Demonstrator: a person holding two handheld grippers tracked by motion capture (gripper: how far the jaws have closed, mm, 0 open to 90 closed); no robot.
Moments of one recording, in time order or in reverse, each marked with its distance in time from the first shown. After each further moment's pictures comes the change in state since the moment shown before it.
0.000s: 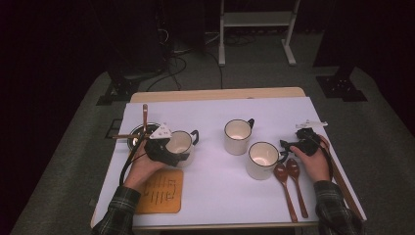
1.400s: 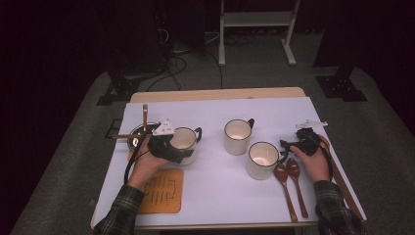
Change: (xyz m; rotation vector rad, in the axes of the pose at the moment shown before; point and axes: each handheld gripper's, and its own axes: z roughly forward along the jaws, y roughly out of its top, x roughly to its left) left arm -0.006 0.016 0.004 -0.022 0.010 -0.016; right arm 0.000 0.000 0.000 0.001 0.001 0.001
